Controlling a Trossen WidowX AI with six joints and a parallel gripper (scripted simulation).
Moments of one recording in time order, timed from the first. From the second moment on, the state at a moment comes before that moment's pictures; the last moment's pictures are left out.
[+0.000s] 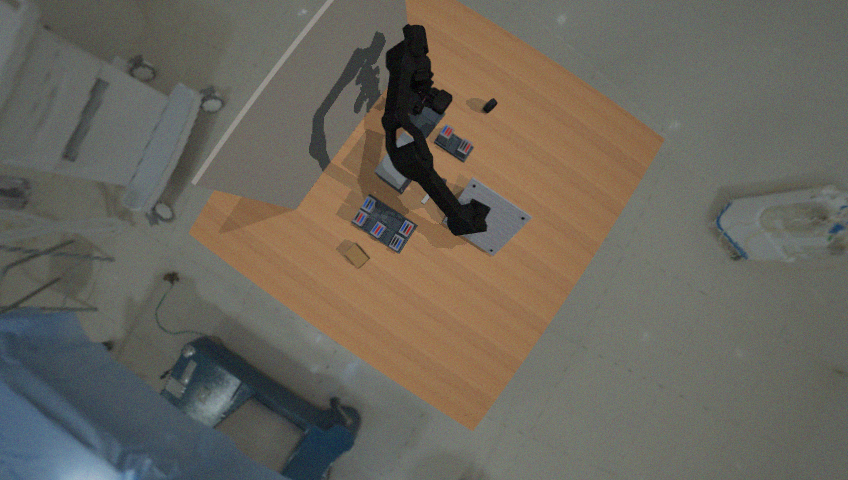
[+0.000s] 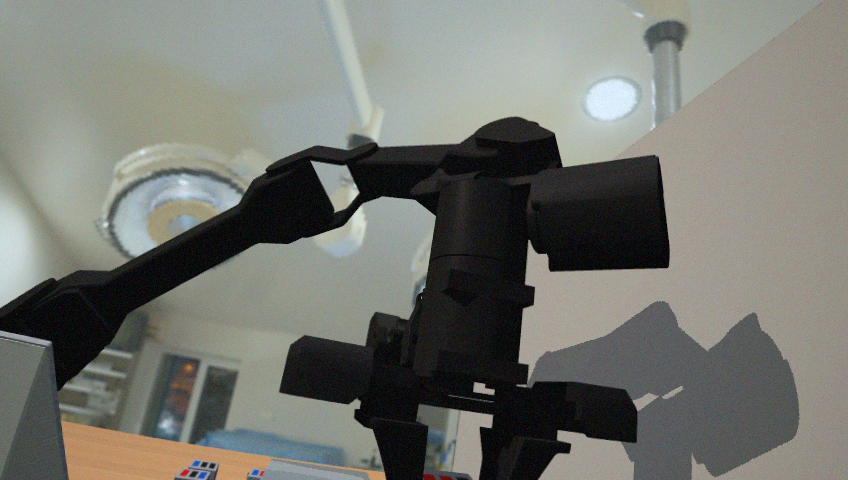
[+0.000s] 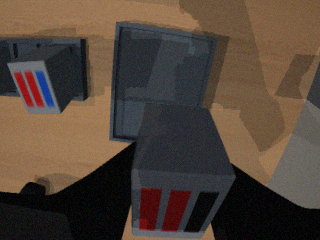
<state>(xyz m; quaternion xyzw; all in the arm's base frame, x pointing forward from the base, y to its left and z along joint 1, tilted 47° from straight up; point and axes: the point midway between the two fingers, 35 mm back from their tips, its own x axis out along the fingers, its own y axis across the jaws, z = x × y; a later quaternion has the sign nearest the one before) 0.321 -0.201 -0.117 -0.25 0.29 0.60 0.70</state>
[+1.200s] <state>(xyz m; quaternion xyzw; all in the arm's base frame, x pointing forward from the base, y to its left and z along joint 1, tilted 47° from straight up) 0.325 -0.178 -0.139 -0.25 0.29 0.60 0.70</state>
